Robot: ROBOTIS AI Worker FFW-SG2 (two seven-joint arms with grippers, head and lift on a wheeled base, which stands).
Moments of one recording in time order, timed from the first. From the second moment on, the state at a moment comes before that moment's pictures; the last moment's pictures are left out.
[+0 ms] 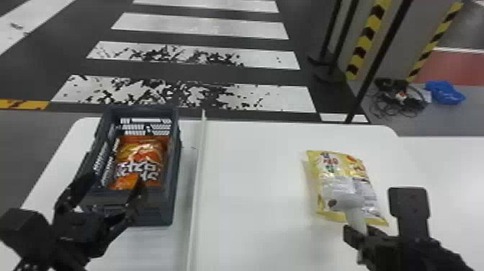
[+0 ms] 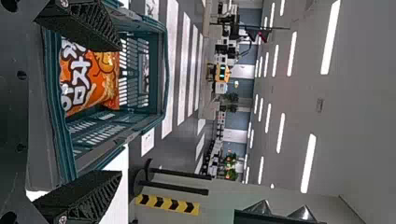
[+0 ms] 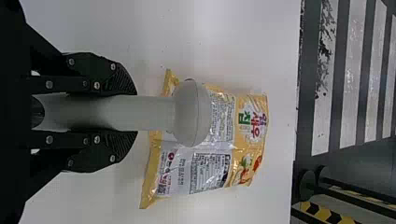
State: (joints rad) left arm 0.51 0.26 -0.02 -1.96 0.29 -0.07 -0.08; right arm 0.42 -0.02 -0.12 -2.38 0.15 1.22 0.22
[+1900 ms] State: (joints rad) left arm 0.51 0.26 -0.02 -1.96 0.29 -0.07 -0.08; right arm 0.21 -0.20 -0.48 -1.75 -0.04 0.60 0.28
